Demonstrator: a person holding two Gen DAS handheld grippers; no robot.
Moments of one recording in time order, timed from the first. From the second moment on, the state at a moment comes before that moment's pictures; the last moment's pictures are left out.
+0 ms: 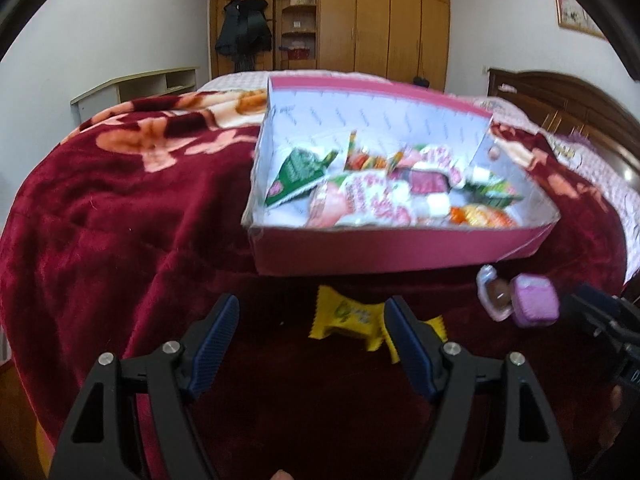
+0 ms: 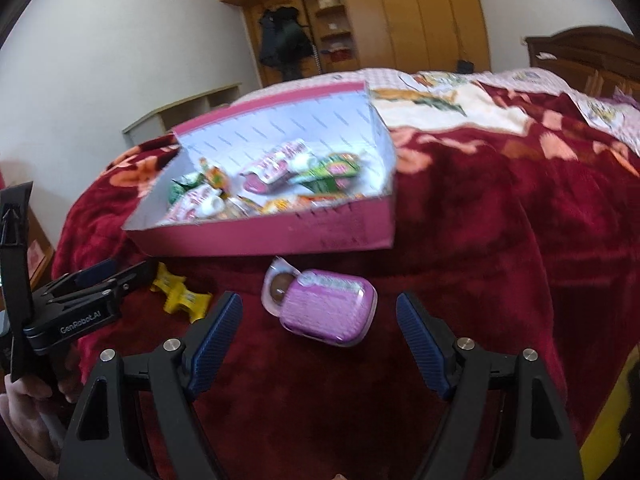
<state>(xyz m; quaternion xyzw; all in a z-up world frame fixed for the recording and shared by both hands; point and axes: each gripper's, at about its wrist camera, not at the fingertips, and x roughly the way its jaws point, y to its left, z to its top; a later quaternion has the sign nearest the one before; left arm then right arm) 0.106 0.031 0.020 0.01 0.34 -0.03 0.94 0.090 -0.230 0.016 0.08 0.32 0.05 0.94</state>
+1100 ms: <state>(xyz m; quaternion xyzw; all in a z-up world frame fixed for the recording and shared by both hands) 0.124 0.020 -0.013 0.04 0.35 -0.02 0.94 0.110 -0.225 -0.017 0.10 0.33 0.03 0.94</state>
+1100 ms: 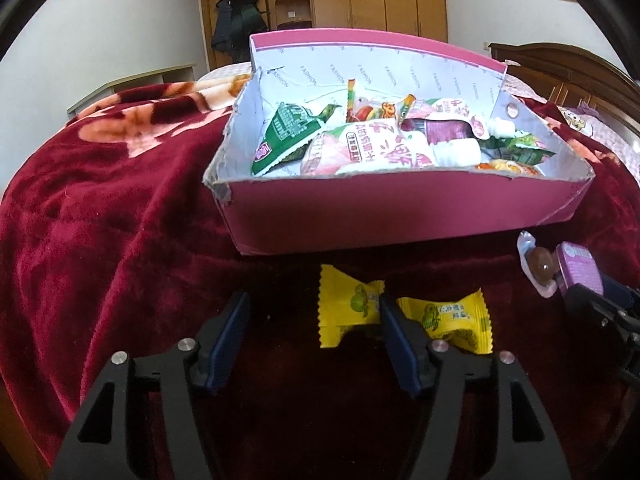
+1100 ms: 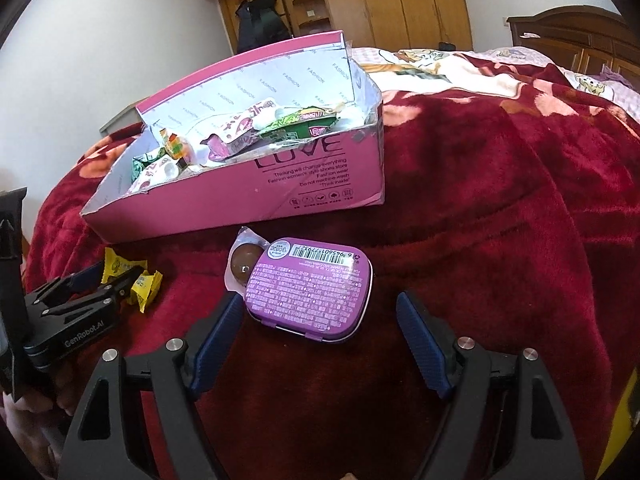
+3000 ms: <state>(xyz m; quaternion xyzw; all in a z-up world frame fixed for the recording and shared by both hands) 0.074 0.049 0.048 -0.08 0.29 -0.09 0.95 0.066 -0.219 -0.009 0.12 0.26 0.08 0.95</state>
